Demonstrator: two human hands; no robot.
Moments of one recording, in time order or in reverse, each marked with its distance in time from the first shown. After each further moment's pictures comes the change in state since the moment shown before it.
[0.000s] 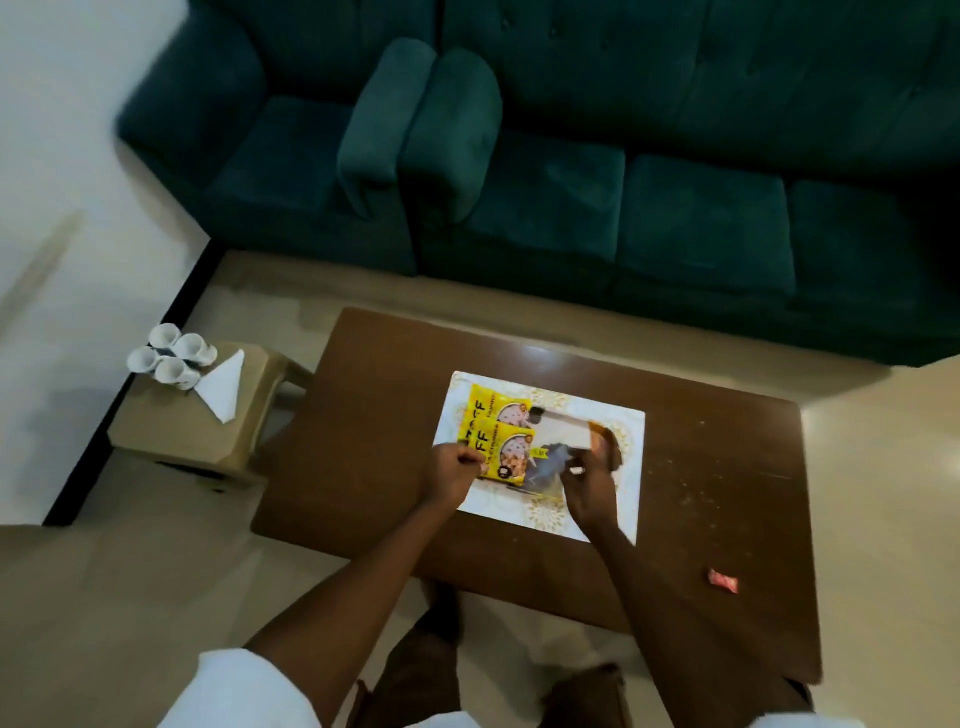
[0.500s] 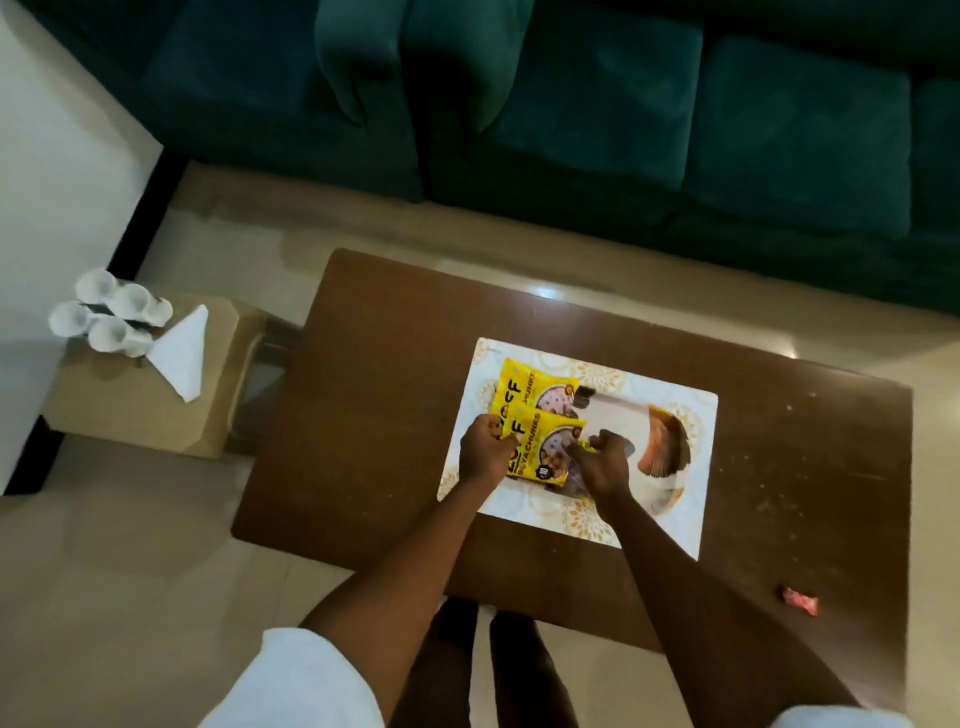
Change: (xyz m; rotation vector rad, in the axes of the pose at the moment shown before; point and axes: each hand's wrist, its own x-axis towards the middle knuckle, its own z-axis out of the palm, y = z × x) left_hand 0.157 -0.075 0.047 -0.078 -0.030 -0.226; right_hand 0.133 0.039 0.124 0.201 -0.022 0.433
